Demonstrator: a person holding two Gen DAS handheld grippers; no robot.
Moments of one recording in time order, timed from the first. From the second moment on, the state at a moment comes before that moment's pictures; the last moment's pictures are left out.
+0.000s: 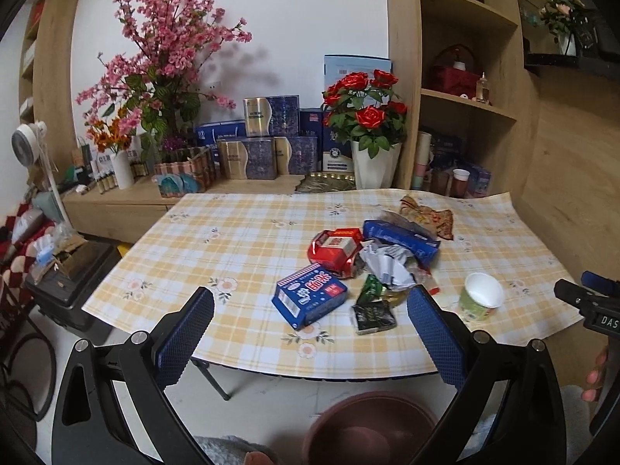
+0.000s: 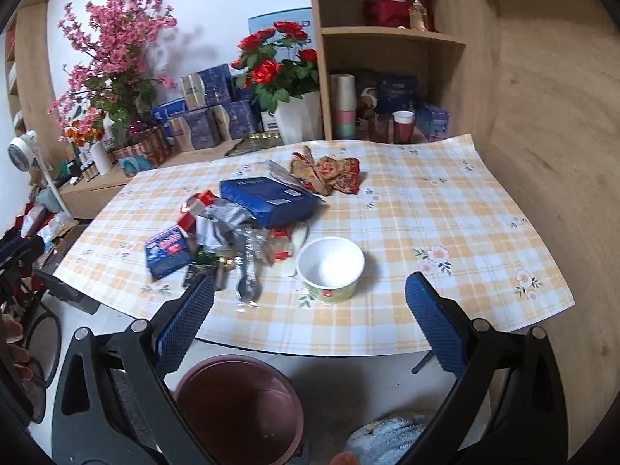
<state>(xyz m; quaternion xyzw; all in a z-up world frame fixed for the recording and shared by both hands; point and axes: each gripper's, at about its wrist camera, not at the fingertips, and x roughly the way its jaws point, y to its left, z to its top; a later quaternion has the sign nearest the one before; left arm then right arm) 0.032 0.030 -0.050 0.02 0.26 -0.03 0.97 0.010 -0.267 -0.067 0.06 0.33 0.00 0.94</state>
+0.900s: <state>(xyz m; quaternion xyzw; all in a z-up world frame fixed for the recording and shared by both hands) 0.116 0.040 -0.160 -0.01 0.37 -0.05 0.93 0.127 -0.289 -0.205 0.02 0.36 0.00 0.93</state>
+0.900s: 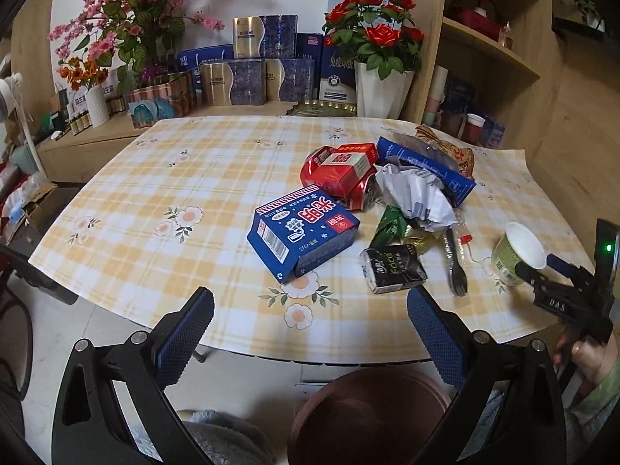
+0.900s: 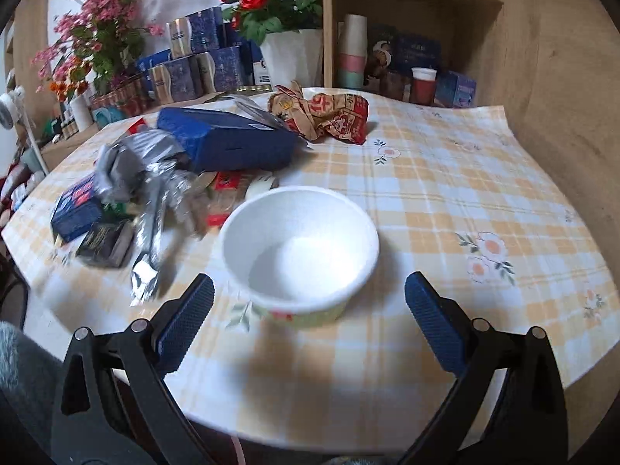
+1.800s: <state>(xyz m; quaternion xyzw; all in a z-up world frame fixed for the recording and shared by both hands) 0.271 0.020 -0.209 -0.09 0.48 0.05 0.87 0.136 -0.311 -0.212 0.08 0.29 0.03 0.95</state>
